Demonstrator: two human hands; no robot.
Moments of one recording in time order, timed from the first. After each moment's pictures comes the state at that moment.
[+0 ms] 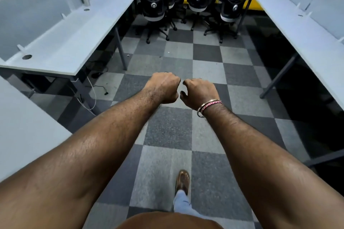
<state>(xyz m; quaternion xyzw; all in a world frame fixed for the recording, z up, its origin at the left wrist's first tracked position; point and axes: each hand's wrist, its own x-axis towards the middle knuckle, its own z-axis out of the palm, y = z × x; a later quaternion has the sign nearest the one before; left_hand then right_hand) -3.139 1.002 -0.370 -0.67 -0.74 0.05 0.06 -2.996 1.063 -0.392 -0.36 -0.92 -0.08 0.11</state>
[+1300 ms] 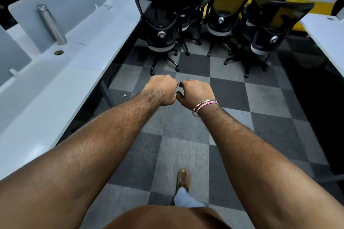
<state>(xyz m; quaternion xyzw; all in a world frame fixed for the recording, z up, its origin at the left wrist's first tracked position) -3.681 1.756 -0.380 -0.62 -0.78 0.10 0.03 -3.555 1.825 -0.400 -0.34 -0.94 -0.04 0.06</state>
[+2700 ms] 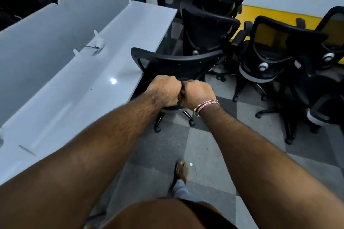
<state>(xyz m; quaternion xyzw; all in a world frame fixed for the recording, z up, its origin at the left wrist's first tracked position) -4.263 2.463 -0.394 -0.60 -0.79 0.14 0.01 -4.156 2.541 -0.422 -0.27 -0.96 -0.03 0.09</state>
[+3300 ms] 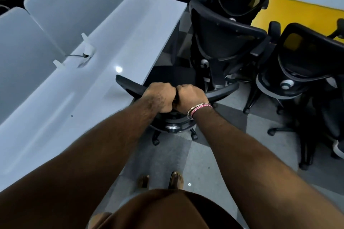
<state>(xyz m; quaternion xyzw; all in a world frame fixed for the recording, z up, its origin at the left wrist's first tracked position) -4.422 2.666 -0.454 -0.56 -0.81 0.15 -0.09 -4.325 2.753 -0.484 -0.23 -0.97 0.05 0.02</state>
